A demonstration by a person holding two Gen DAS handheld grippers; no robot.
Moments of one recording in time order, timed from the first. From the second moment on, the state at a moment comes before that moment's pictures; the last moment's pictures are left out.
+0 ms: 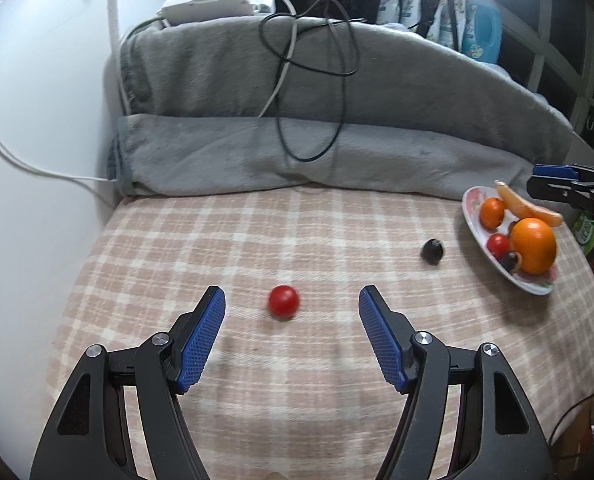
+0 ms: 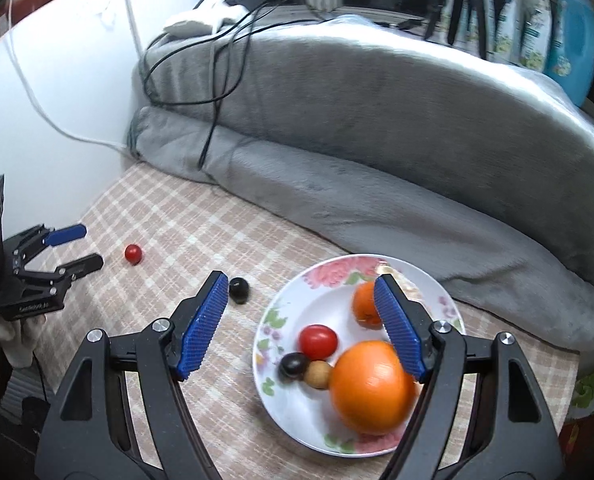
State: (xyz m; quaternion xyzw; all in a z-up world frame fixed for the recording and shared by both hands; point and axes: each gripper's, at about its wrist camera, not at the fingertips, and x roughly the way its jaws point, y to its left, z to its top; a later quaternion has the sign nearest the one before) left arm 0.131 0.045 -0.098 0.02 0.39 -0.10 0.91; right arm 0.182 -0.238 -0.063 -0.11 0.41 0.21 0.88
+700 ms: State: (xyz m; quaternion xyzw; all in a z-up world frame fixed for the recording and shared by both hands) left arm 0.145 0.058 -0.120 0.00 0.41 -0.11 0.91; right arm 0.189 -0.173 -0.106 -0.18 0.46 0.26 0.83
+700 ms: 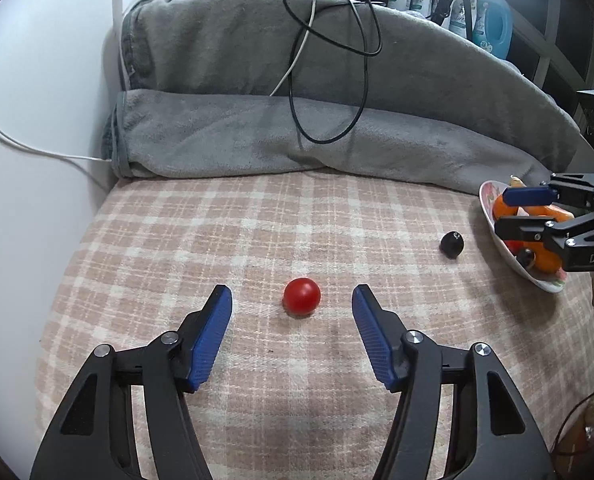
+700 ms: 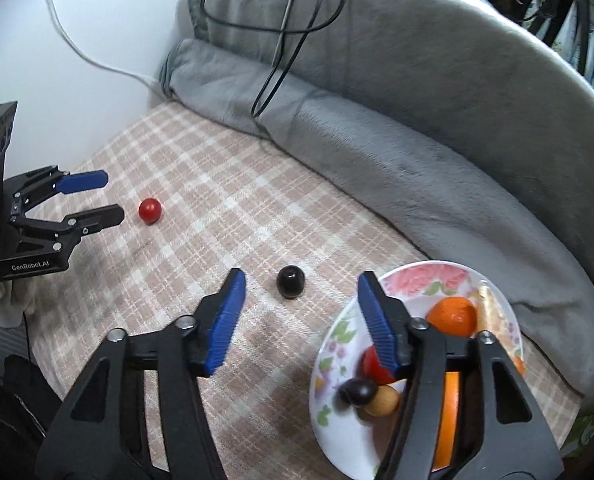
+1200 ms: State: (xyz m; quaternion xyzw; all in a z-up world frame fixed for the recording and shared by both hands) left arm 0.160 0.056 -0.137 -0.01 0.43 -0.13 0.89; right arm 0.203 -0.150 -0.134 -0.21 0.48 0.27 0.80
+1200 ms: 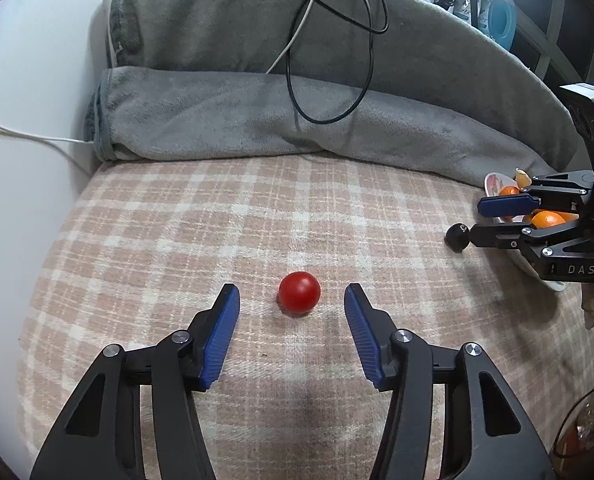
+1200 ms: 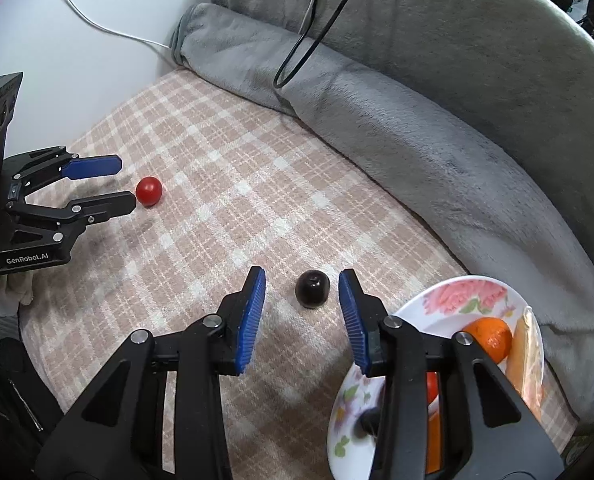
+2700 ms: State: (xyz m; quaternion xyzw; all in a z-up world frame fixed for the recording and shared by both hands) left arm 0.181 0.060 -0.158 -0.02 0.45 -0.15 0.88; right arm 0.219 -0.142 -0.161 -0.26 0.50 0.25 0.79
